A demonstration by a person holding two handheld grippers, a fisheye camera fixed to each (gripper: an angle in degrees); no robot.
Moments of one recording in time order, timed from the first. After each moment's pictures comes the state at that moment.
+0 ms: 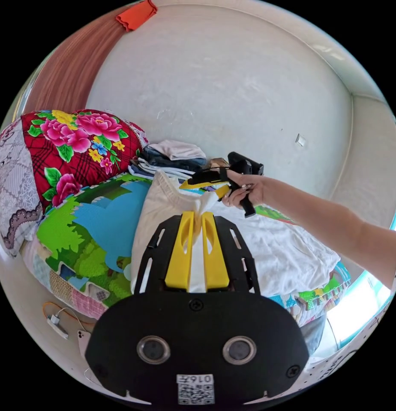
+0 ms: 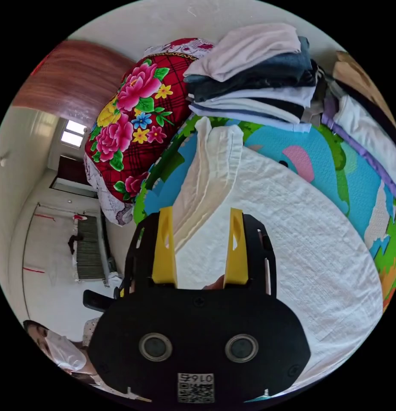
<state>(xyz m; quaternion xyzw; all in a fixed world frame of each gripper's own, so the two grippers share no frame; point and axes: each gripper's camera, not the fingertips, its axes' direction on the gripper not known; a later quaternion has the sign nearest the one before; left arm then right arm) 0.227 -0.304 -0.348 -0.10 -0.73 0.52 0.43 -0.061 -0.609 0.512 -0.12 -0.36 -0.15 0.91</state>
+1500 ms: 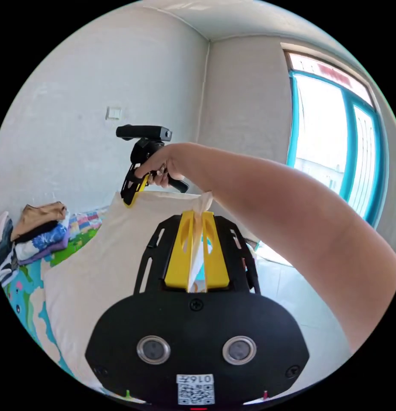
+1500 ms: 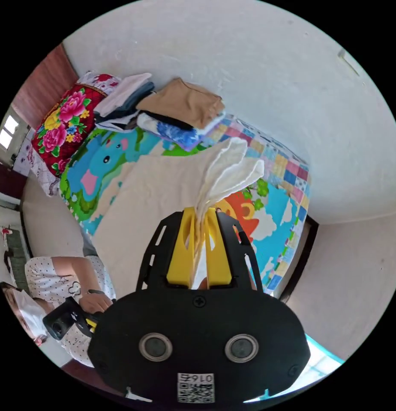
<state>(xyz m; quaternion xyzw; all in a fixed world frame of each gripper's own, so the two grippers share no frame) 0.229 -0.186 0.131 -0.49 -0.50 0.52 0.49 0.449 -0.468 0.349 -0.06 -0.03 -0.11 0.99</state>
